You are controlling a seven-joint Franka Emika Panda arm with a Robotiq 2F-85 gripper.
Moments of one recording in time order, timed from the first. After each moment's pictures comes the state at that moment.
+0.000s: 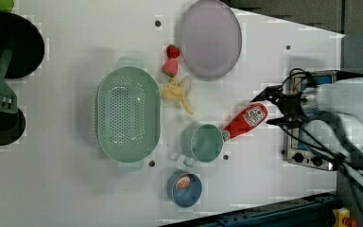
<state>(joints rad) 0.15 0.23 -0.18 -2.25 -0.01 0.78 0.09</state>
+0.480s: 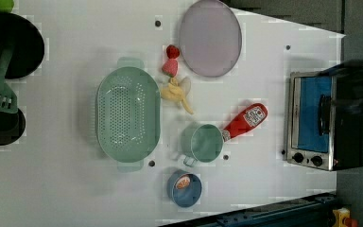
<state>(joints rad) 0.16 -0.07 -0.17 -1.92 0.00 0.39 0.12</state>
